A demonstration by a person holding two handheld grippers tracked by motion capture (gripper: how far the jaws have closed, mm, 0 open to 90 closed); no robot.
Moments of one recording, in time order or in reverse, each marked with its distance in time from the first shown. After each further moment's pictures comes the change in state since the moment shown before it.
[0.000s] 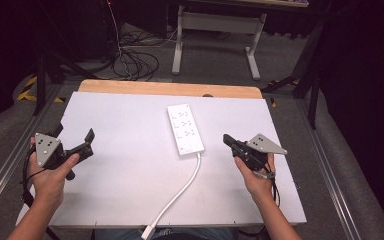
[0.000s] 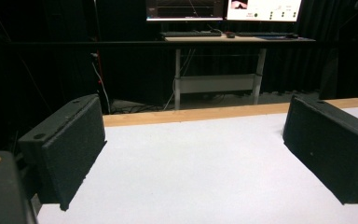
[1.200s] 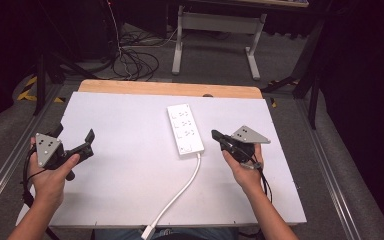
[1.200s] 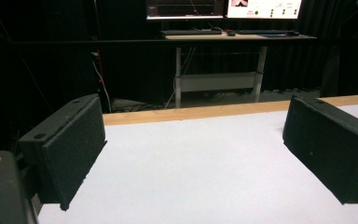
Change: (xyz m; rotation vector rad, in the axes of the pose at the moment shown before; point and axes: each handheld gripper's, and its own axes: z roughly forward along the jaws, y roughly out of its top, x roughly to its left) left arm -0.001 -0.001 0.000 0.005 0.002 0.012; right arm 0.010 0.013 0.034 0.066 0.030 -0.047
